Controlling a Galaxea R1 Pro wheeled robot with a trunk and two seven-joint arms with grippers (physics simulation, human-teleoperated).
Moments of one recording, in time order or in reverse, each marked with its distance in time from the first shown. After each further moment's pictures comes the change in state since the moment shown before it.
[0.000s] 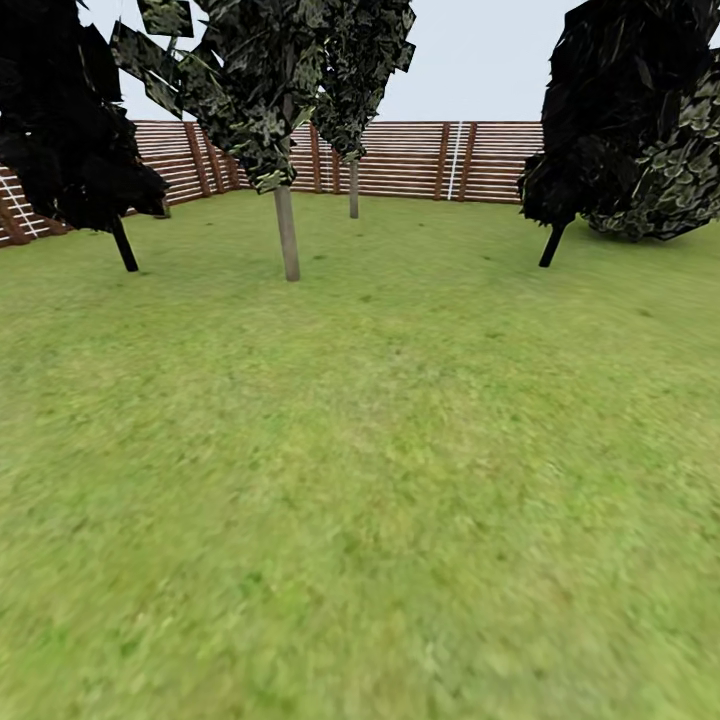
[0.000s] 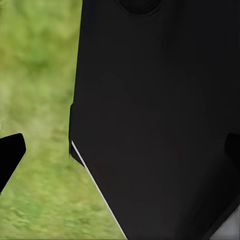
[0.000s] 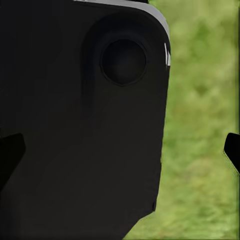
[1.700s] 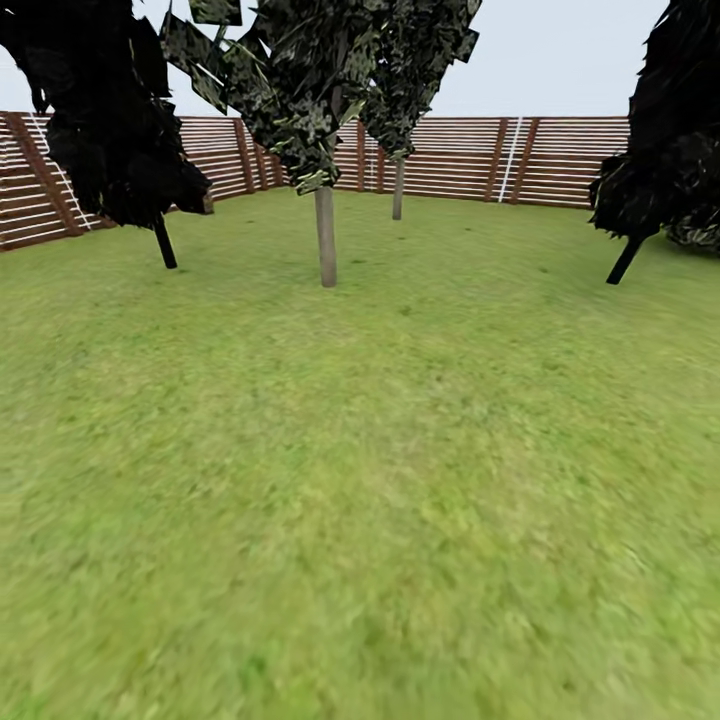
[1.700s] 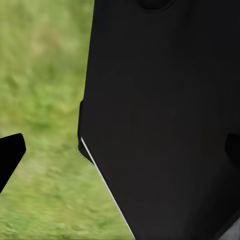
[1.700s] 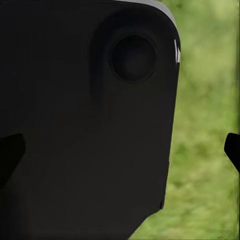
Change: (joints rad) left arm 0.000 -0.001 0.000 -0.001 -0.001 0.000 0.034; right arm 0.000 0.011 -0.003 -0.001 -0.001 0.000 0.000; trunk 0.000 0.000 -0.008
